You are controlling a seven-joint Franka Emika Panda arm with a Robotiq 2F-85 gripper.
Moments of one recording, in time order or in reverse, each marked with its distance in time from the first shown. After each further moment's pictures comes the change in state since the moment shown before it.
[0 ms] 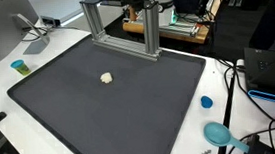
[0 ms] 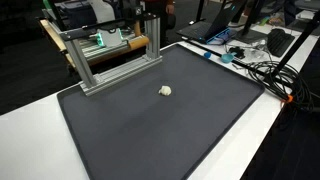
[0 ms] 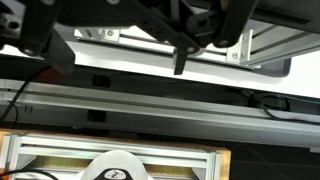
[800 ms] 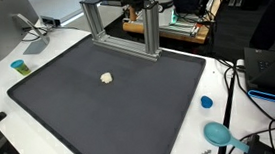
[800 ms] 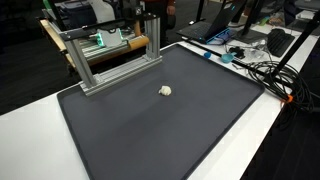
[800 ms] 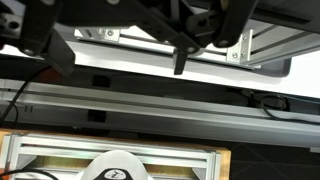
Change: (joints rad) arm 0.000 0.000 -0.001 0.000 0.000 0.000 0.000
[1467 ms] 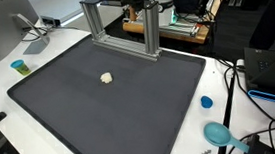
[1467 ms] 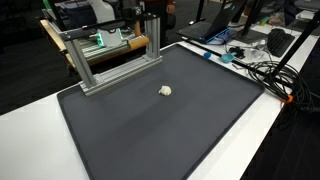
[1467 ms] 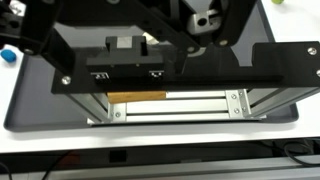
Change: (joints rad) arm -0.027 -0.057 -0.126 0.087 0.039 0.186 0.047
